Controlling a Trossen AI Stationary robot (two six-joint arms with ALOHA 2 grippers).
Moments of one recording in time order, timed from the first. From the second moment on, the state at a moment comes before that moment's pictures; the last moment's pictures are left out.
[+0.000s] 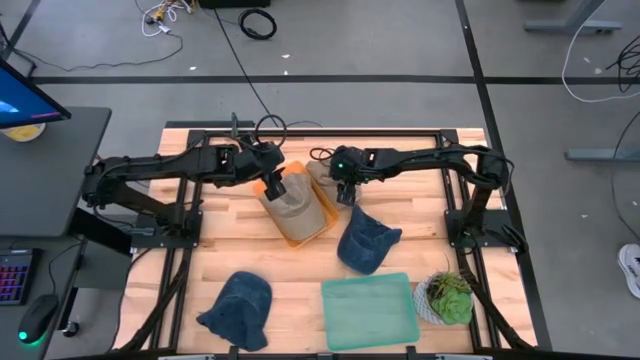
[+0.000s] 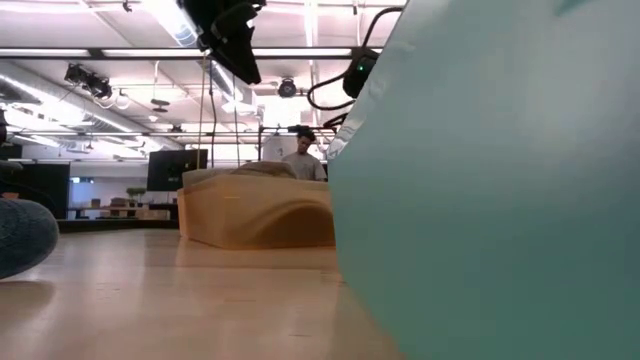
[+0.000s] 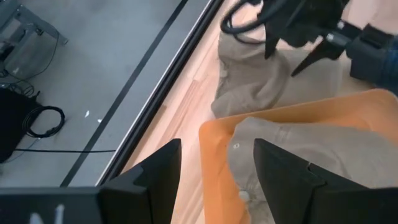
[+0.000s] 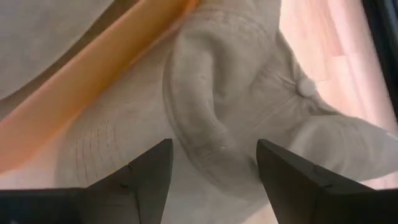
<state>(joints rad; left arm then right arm) 0.12 1.32 1.25 -0.78 -0.52 -0.09 -0.31 1.83 1.19 -0.43 0.13 -0.15</state>
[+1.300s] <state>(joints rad) 0.12 1.32 1.25 -0.86 -0.52 -0.20 -0.17 1.50 1.18 -0.55 0.30 -0.10</state>
